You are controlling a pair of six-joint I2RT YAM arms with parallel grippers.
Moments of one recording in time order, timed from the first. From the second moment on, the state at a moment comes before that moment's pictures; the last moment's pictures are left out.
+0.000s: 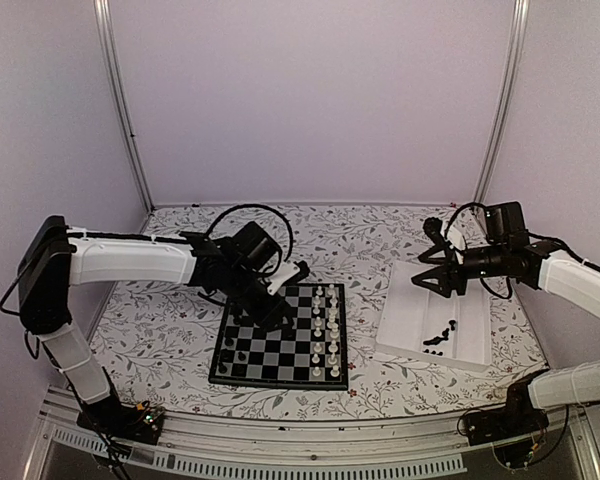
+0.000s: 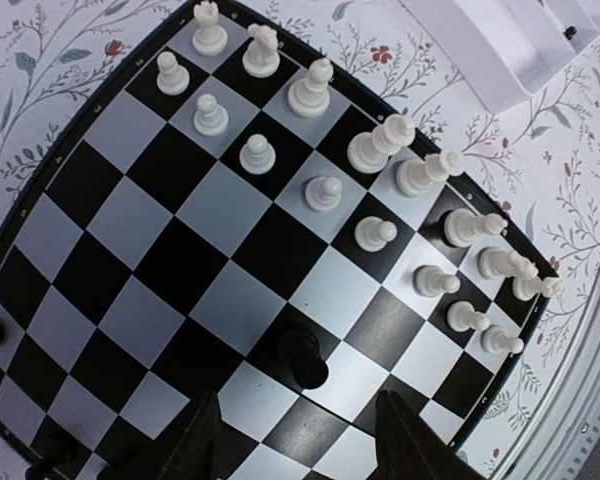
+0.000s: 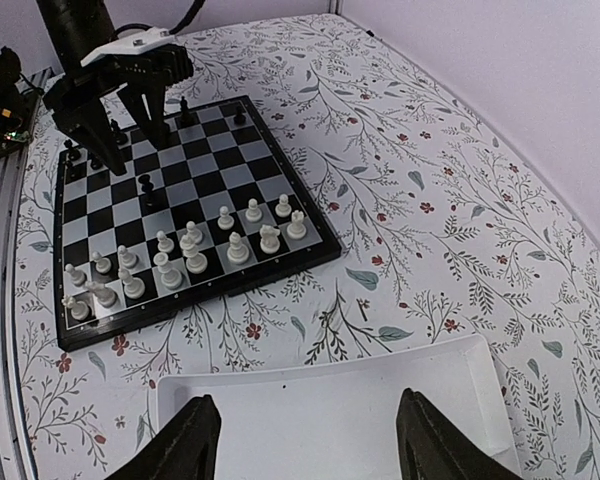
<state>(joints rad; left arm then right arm) -0.88 1.72 1.16 -0.50 0.16 -0.01 0.28 1.16 0.78 -0.32 -0.68 -0.57</state>
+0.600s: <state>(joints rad) -0.89 1.84 1.24 -0.53 0.18 0.01 0.28 1.20 0.78 -0.32 -0.68 -0.59</state>
